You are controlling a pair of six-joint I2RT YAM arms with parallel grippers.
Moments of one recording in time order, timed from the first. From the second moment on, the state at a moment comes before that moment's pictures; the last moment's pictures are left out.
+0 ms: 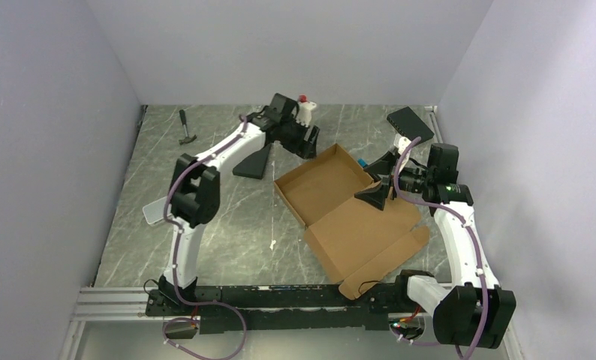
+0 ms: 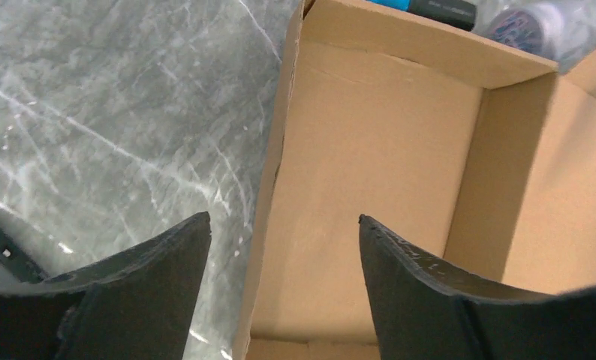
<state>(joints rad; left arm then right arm) -0.53 2.09 1.82 -0.48 0.42 -0.05 -0.10 1.04 0.87 -0.50 -1.22 -0.55</state>
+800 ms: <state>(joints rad) -0.60 2.30 1.93 -0.58 0.29 0.06 -0.11 1.08 0.86 -0.48 -1.24 -0.53</state>
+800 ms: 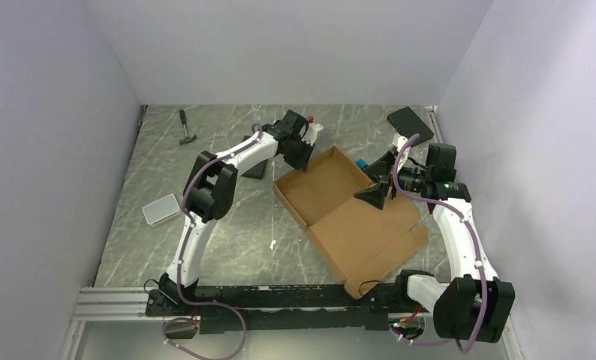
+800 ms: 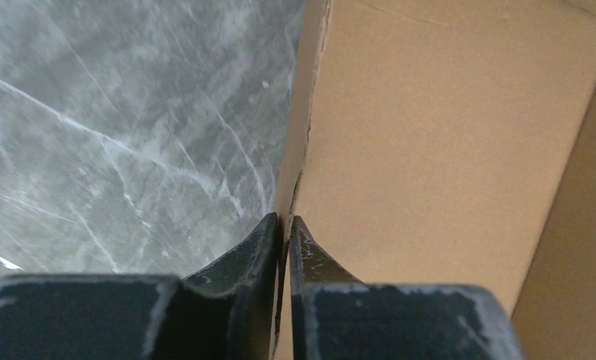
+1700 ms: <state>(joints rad) -0.56 1.54 1.17 -0.44 0.05 -0.36 -0.12 1.08 0.86 -0.50 -1.25 -0.53</state>
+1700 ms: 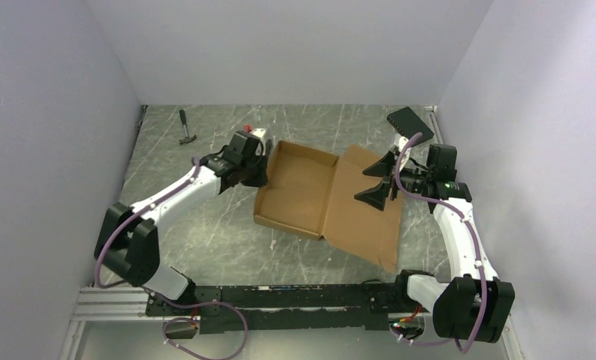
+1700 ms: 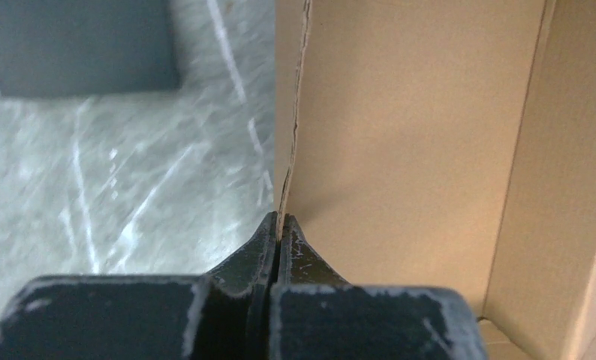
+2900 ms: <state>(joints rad) -0.41 1.01 0.75 -0.78 -0.32 -1.36 0.05 1.22 0.83 -0.49 -0.88 -0.65</state>
